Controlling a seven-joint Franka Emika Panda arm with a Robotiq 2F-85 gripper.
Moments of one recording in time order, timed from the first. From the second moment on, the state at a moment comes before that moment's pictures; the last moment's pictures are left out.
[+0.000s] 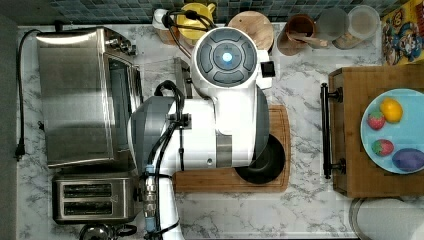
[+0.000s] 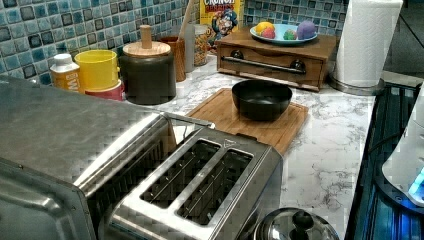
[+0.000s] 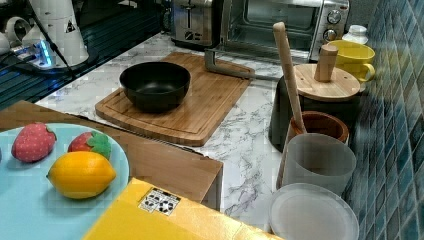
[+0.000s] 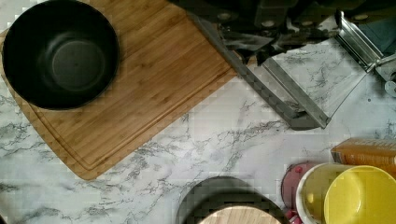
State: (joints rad) arm 0.01 0.07 0.02 -1.71 0.05 0.26 -0.09
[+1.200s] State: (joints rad) arm -0.04 -0.06 -0.09 -2.08 -0.05 0.39 -0.29
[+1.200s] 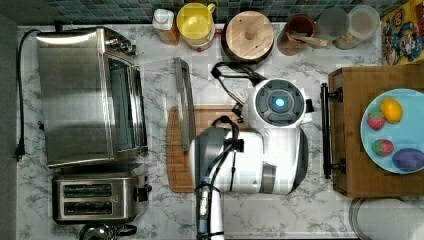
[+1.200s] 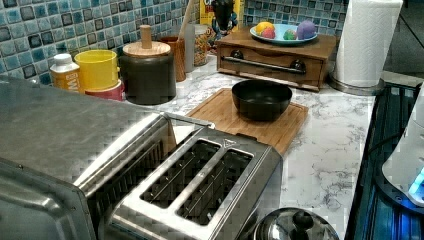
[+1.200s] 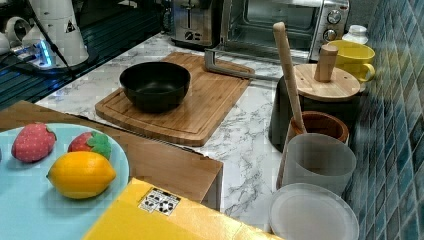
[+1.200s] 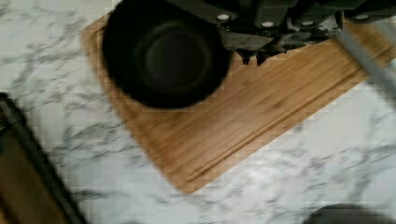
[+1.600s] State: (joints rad) arm -0.12 -0.07 -0.12 -2.19 -0.09 0.42 -0.29
